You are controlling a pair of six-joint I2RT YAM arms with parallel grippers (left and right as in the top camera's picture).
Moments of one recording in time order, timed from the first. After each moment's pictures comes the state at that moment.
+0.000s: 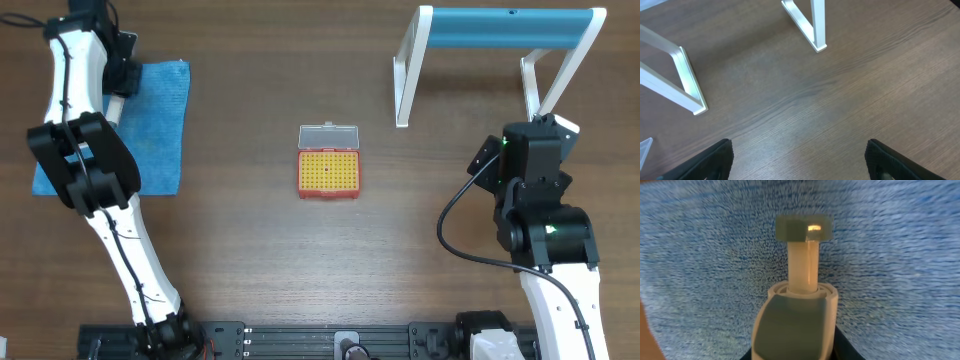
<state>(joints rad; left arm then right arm) 0.31 2.50 2.23 -1.12 -0.16 0.36 0.04 1.00 0.98 -0.85 0.36 0.45</state>
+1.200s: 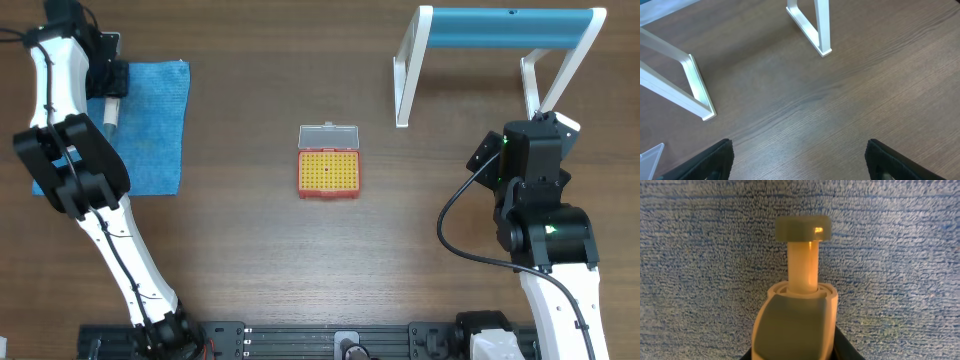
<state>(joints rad) 0.38 2.50 2.23 -1.07 -0.01 0.31 0.04 1.00 0.98 -0.82 0.35 0.47</state>
